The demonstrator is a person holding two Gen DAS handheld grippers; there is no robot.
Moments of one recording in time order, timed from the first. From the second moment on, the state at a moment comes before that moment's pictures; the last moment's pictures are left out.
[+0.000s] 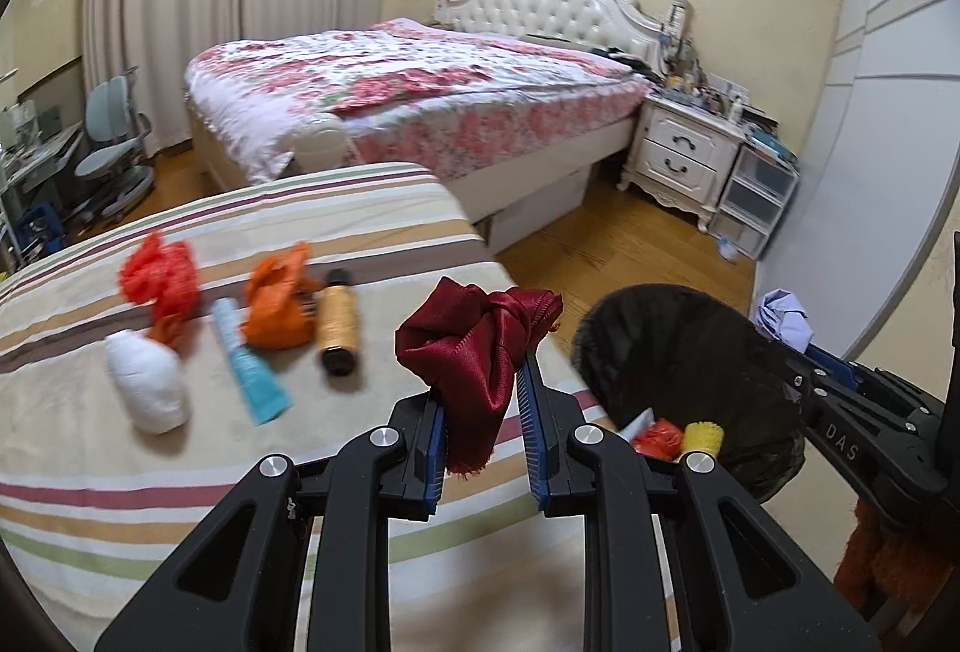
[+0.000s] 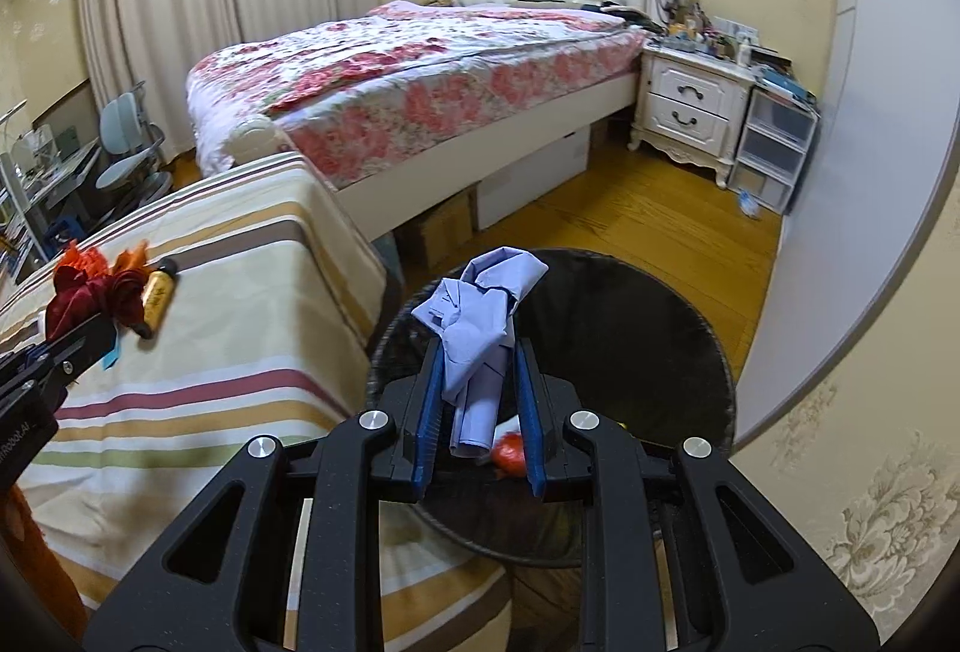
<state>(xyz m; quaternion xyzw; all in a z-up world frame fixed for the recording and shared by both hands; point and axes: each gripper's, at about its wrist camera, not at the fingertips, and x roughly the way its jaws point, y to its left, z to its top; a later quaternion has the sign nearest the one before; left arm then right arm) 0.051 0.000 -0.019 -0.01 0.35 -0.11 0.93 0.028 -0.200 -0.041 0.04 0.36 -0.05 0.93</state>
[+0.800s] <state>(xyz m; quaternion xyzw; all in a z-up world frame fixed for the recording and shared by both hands) 0.103 -0.105 -0.050 0.06 0.38 -0.14 0.91 0.053 -0.263 -0.077 0.07 0.38 -0.10 0.92</state>
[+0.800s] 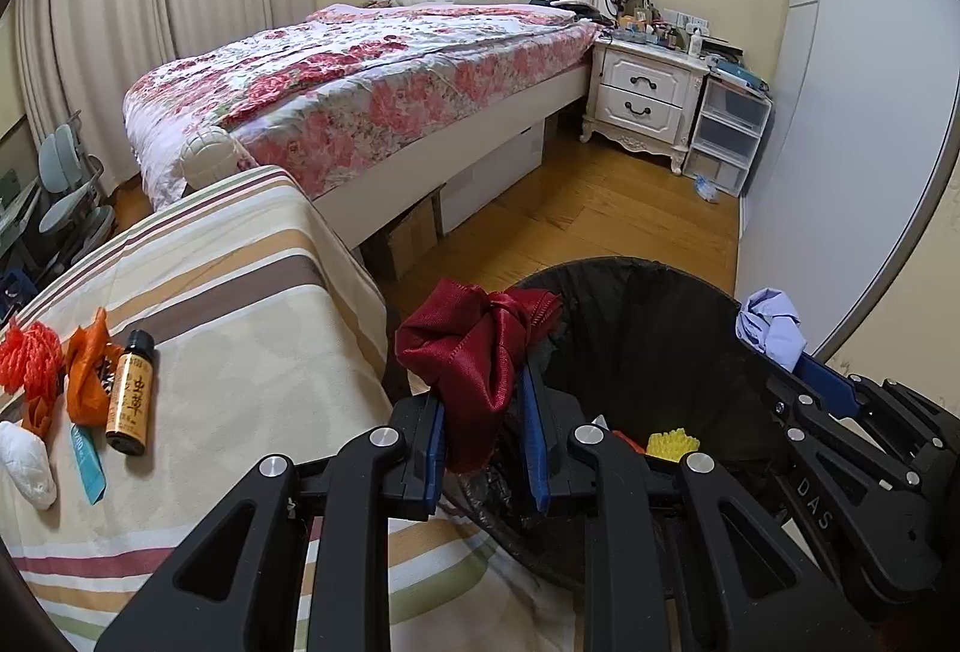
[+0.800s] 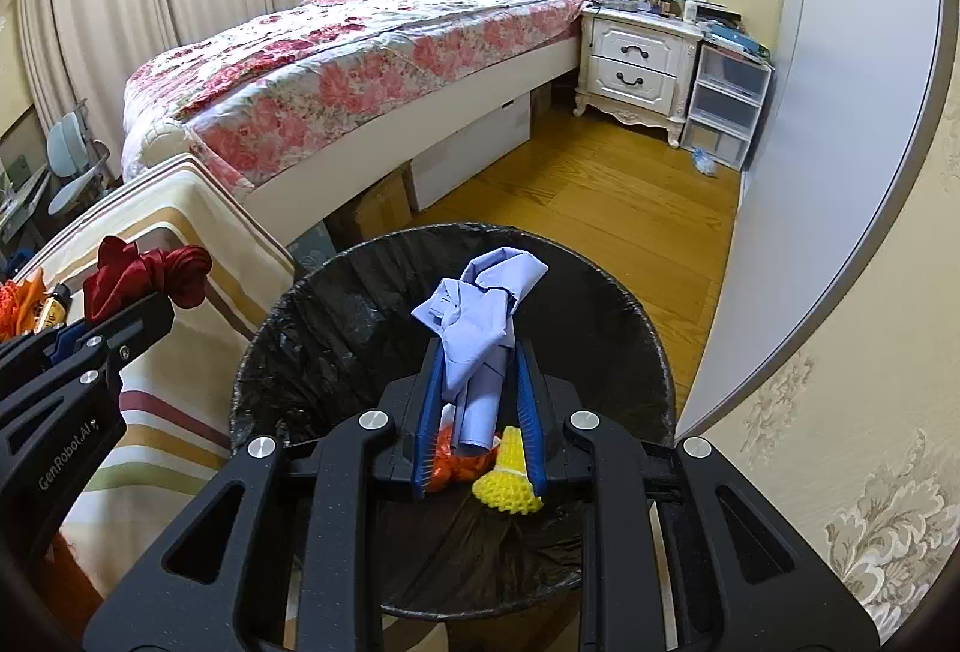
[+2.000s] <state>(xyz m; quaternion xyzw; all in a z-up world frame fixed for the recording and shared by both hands) 0.092 -0.081 -0.041 0.08 0.37 -0.09 0.92 0.043 -0.258 -0.072 0.09 0.38 -0.10 0.92</state>
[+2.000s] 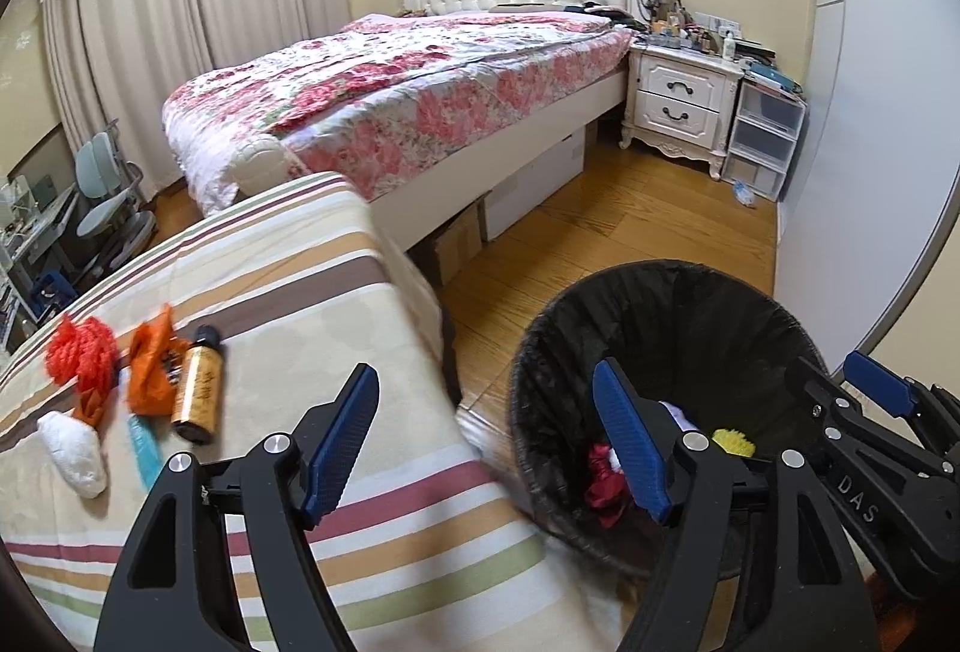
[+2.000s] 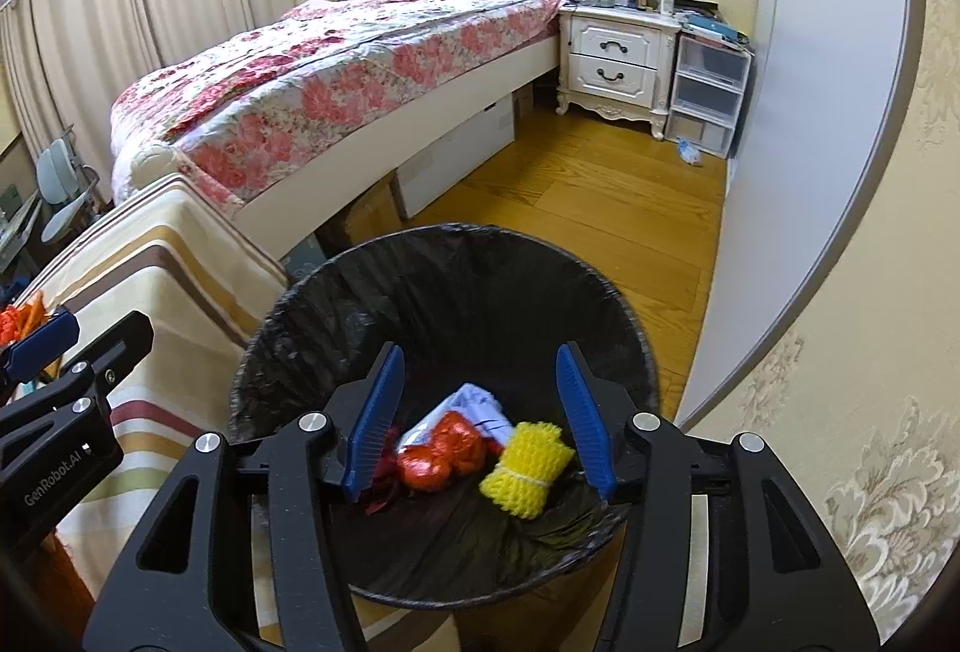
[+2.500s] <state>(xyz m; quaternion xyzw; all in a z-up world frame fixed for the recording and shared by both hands) 0.059 0.063 -0.045 0.04 0.37 0.06 0.93 0.054 -0.103 -0.061 0.03 0.40 0.06 0.92</state>
